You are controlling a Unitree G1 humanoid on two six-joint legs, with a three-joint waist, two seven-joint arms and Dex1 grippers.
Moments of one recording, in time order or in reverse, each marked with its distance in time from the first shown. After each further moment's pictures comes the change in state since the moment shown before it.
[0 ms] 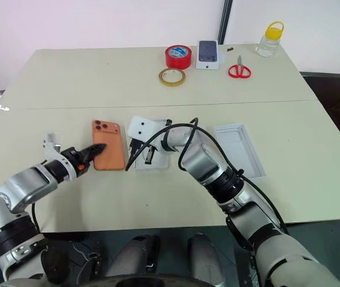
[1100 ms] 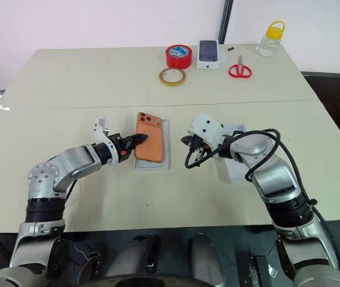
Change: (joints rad) left arm -0.112 0.013 -0.531 0.140 -0.043 -0.282 -0.059; right arm 0.312 -0.321 -0.300 -0.250 0.306 -0.080 0.032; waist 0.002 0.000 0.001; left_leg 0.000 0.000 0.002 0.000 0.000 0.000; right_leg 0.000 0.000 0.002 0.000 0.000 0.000
